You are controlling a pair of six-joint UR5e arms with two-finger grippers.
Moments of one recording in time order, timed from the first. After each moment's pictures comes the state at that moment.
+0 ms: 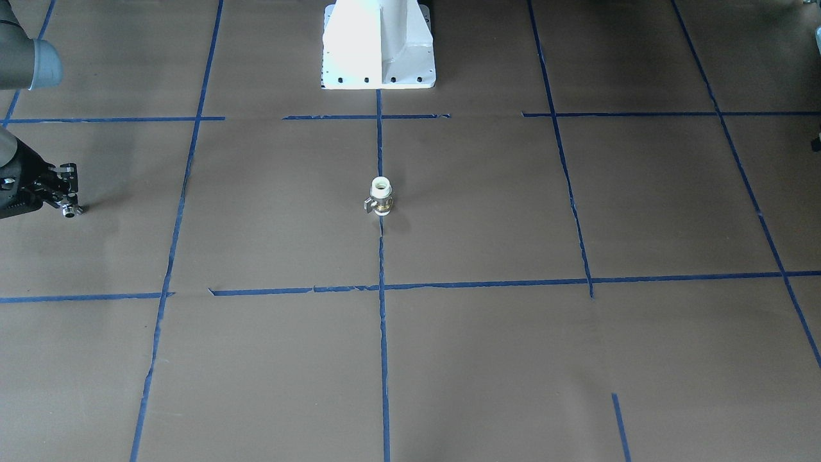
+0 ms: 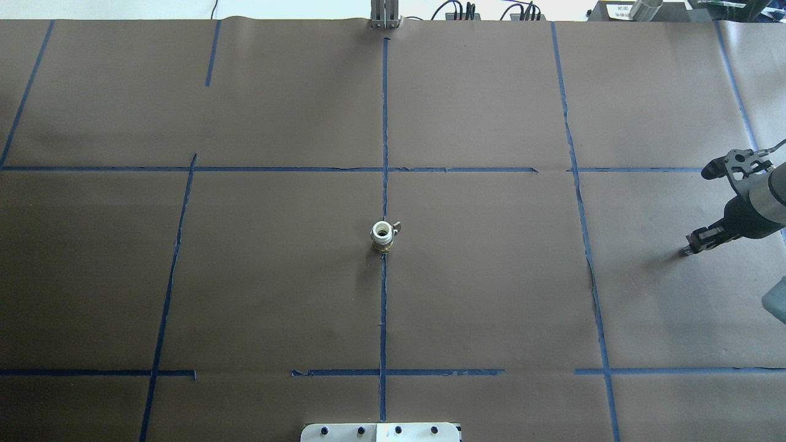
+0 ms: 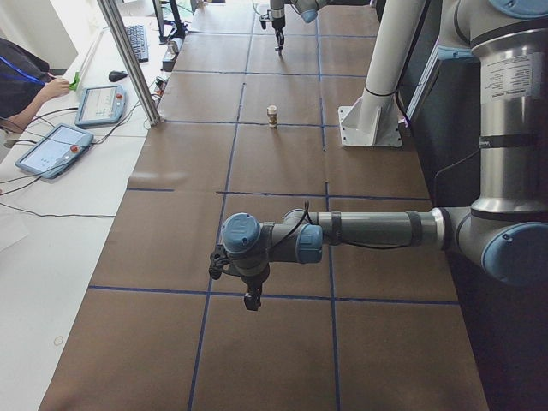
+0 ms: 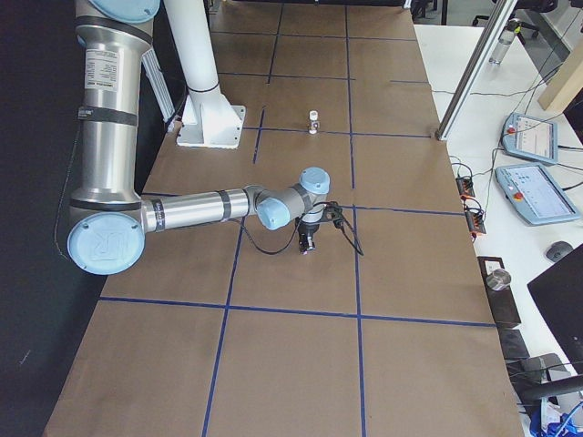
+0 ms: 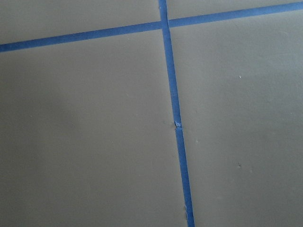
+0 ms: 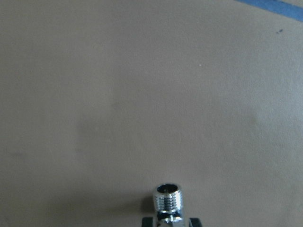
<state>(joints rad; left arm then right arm) -1.49 -1.45 -1.64 -1.60 -2.37 0.10 0.96 -1.67 1.75 -1.23 2.18 0.45</state>
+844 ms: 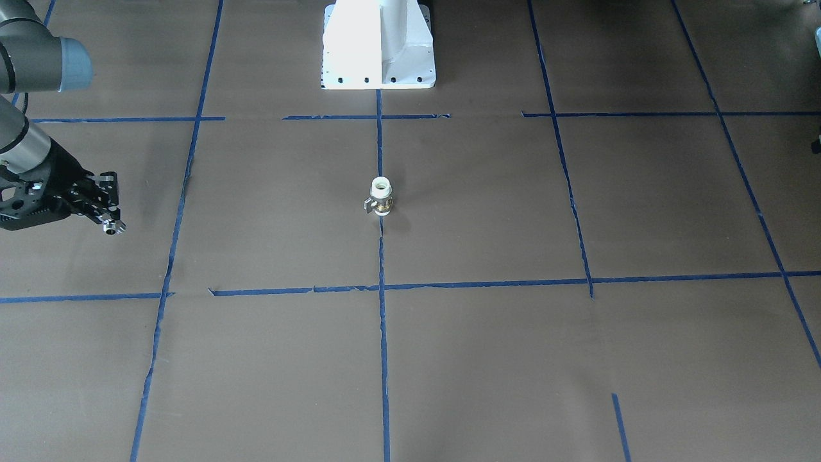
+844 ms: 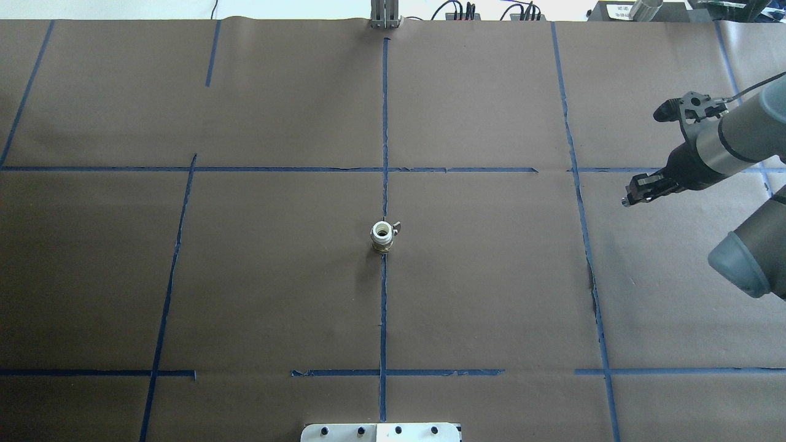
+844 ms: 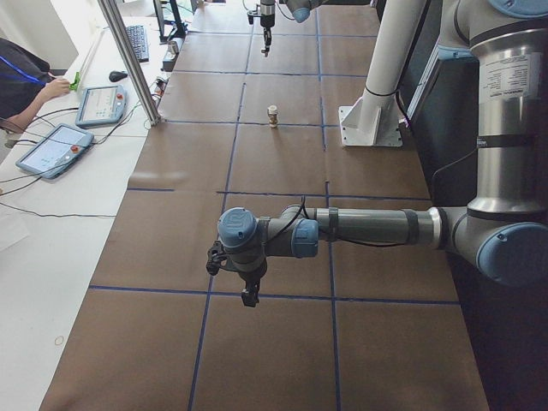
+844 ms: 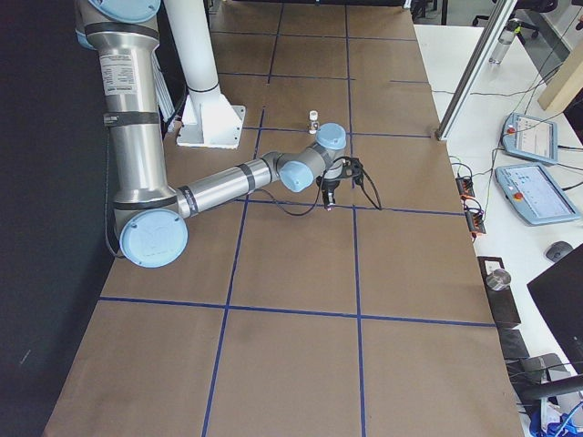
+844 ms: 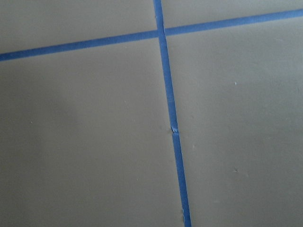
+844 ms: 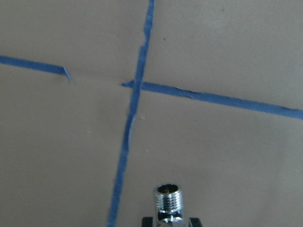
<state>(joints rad) -1.49 -1.47 -1.65 -1.52 -2.35 0.15 0.95 -1.43 1.81 -1.31 2.19 0.70</state>
